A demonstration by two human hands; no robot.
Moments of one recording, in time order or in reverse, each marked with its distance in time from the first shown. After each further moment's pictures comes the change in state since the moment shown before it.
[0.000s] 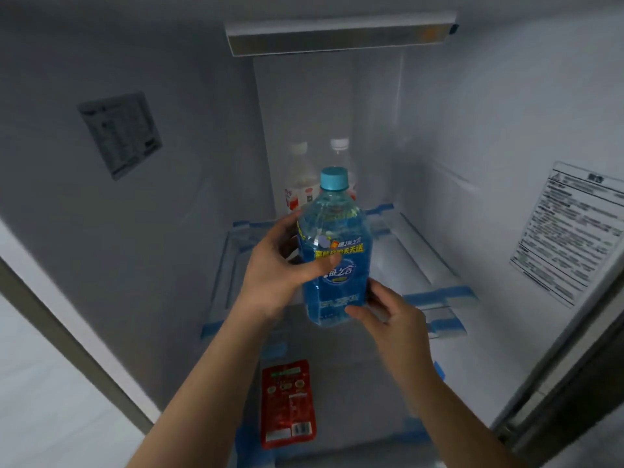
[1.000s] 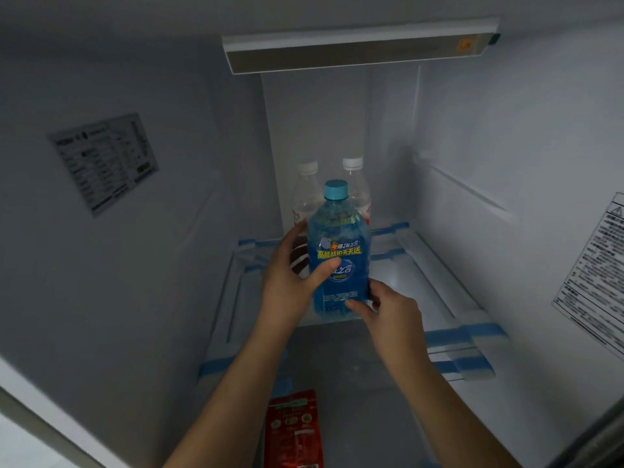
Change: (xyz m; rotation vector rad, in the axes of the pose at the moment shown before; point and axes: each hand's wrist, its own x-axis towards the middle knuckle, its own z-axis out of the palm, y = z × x) left_hand 0.053 -0.048 0.007 0.173 0.128 0.040; right_hand 0.074 0.025 0.031 -0.337 0.002 0.003
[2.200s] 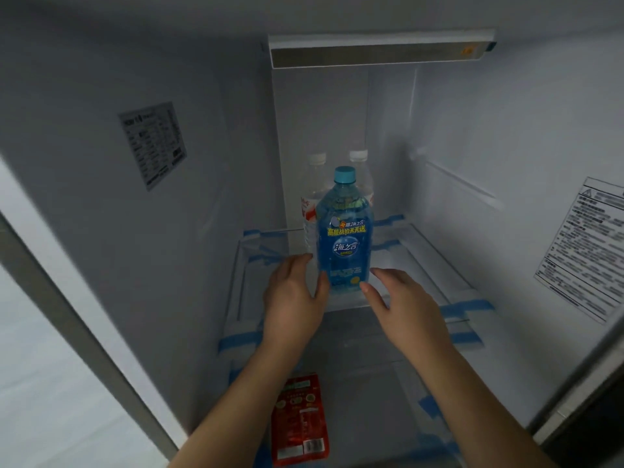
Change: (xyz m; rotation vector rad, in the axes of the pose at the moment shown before) left_hand -0.051 -0.015 -0.013 0.576 0.087 0.098; right_hand -0.029 -0.024 -0.031 -0.322 -0.064 -0.083
